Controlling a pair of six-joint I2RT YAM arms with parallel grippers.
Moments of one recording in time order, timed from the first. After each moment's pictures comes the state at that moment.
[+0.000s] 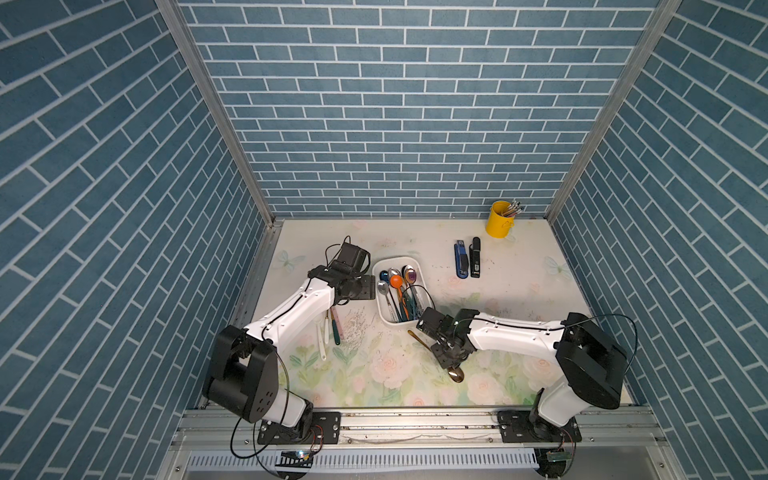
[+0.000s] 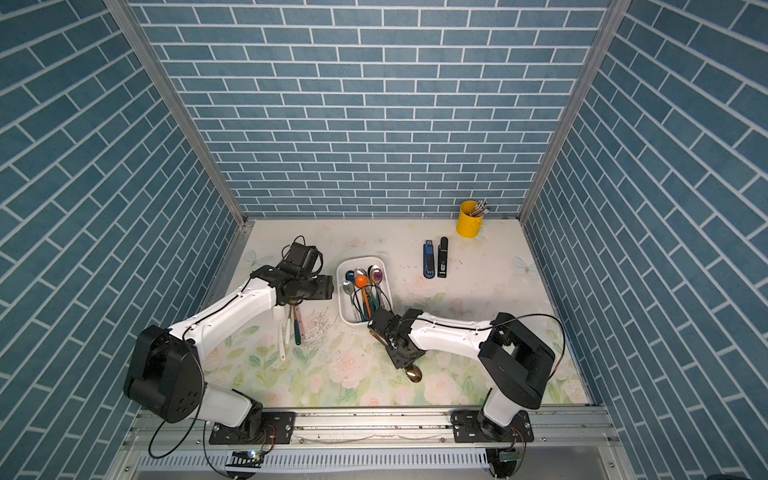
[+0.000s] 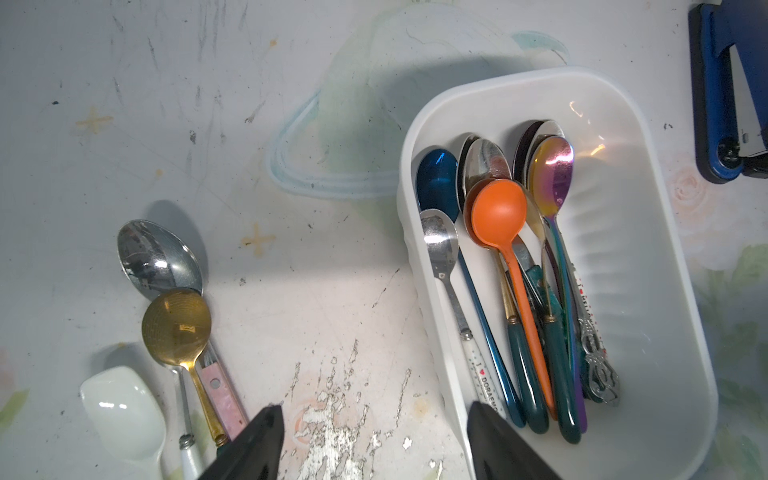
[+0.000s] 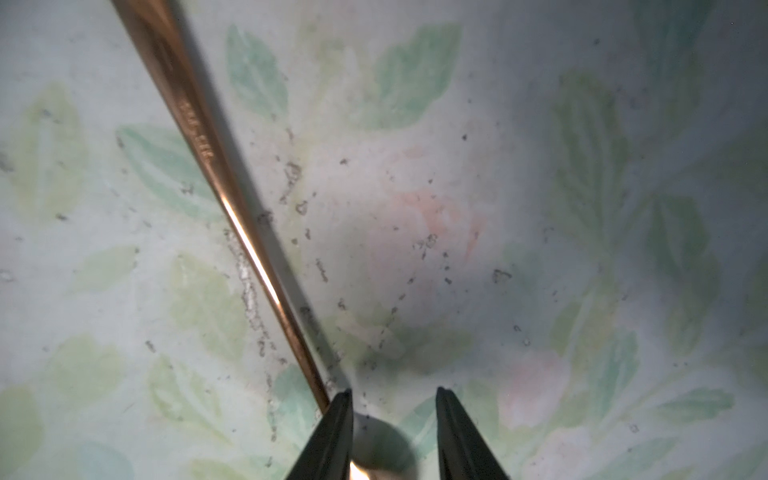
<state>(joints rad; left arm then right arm) -0.42 1.48 1.09 -0.64 -0.06 -0.38 1.07 1.62 0.94 -0.80 0.16 0.44</state>
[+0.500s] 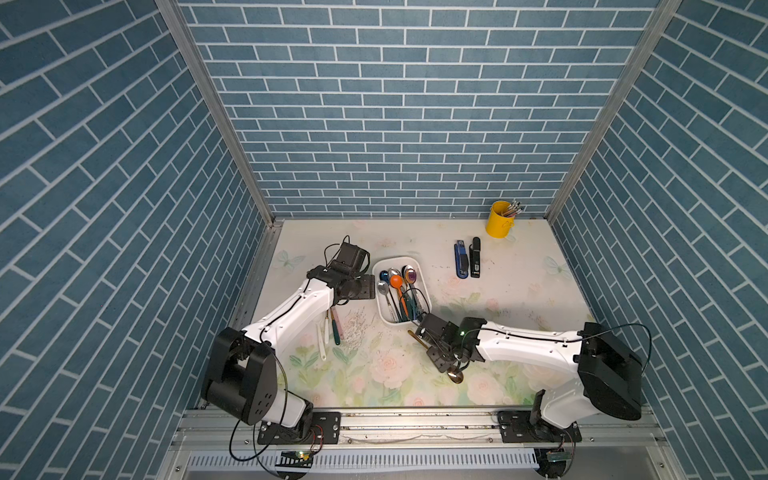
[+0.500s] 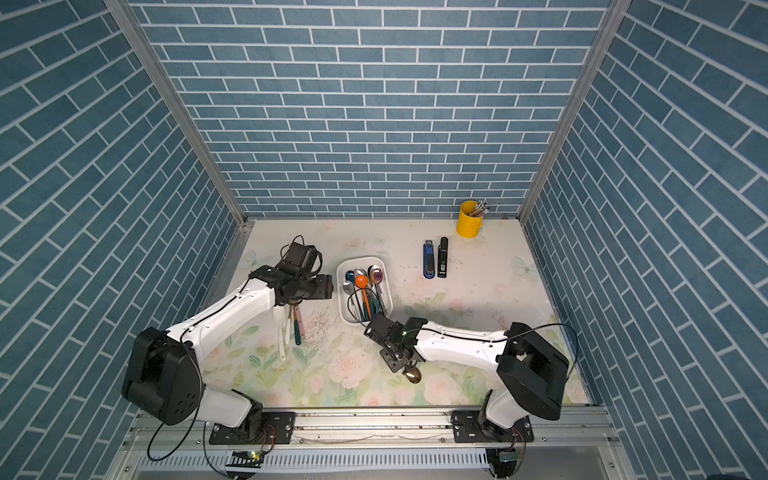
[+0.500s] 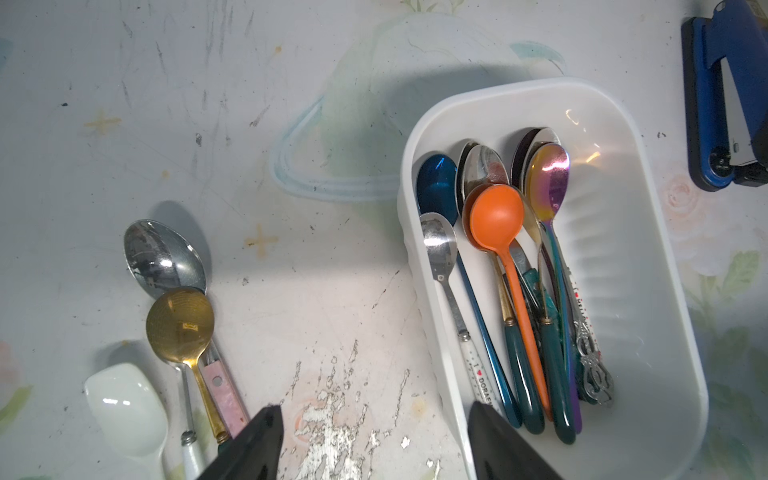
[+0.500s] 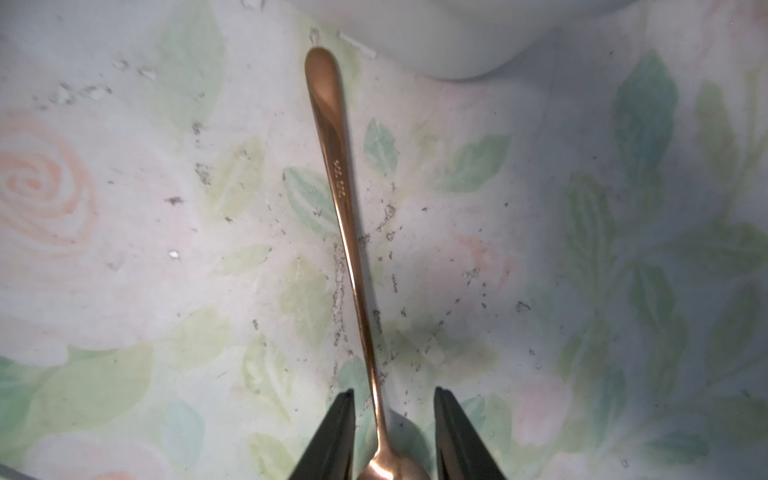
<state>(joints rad) -0.42 1.47 1.09 -0.64 -0.06 -0.40 1.14 1.54 0.88 -0.70 0.18 0.37</state>
